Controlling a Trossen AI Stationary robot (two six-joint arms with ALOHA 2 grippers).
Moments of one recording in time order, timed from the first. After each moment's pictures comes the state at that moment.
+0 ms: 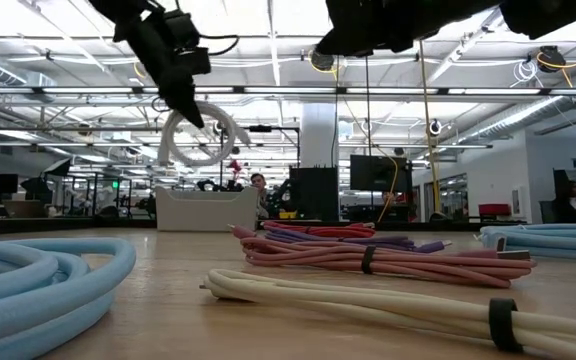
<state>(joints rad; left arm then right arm) 0.83 1.41 1.26 -0.75 0.26 0.50 0.41 1.71 0.82 1.04 1.24 -0.53</state>
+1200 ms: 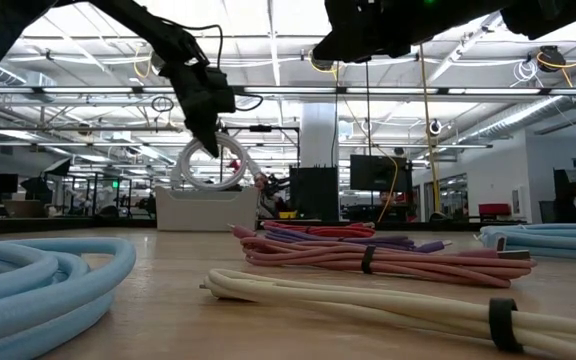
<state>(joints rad) 0.93 1.91 1.74 -1.13 0.44 0.75 0.40 1.71 0.82 0.97 1.21 -0.47</state>
